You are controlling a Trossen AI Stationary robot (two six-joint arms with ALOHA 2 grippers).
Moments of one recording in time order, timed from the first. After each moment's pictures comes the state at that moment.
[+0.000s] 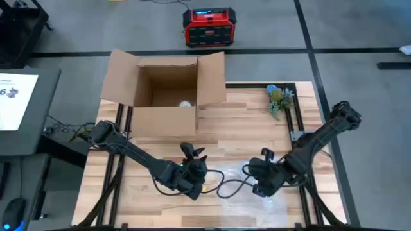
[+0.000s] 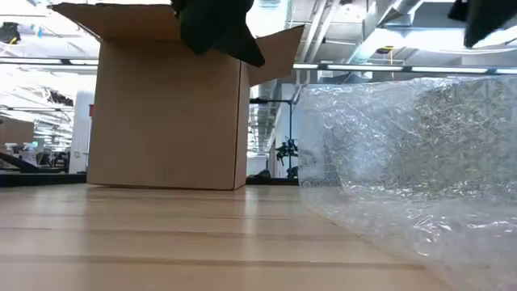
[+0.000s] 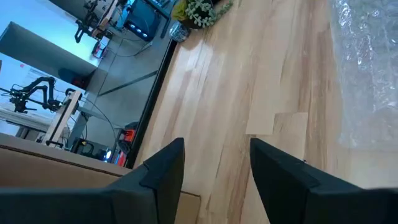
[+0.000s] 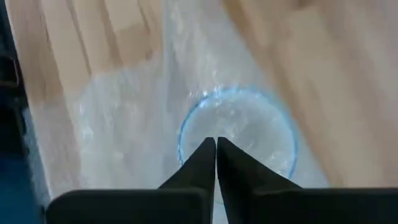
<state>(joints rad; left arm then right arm) -0.49 1.86 1.43 -0.66 -1.10 -0.24 0.64 1.45 1.15 -0.91 0.32 0.94</state>
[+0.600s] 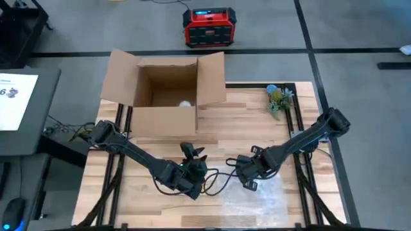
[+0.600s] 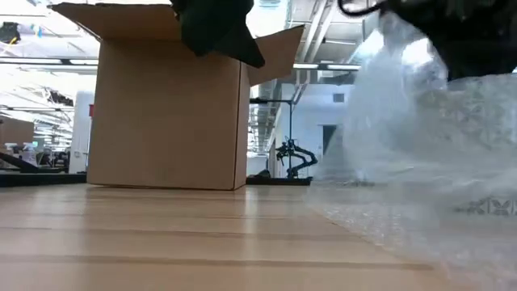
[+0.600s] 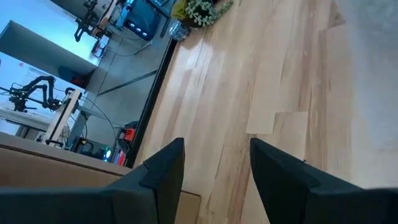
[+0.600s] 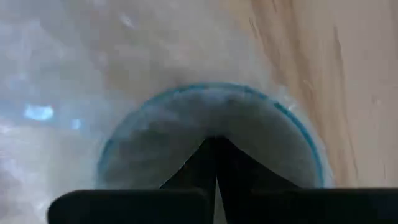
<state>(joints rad) -0.49 1.86 1.43 -0.67 -1.10 -0.24 0.46 1.66 1.13 -0.93 0.10 0.75</state>
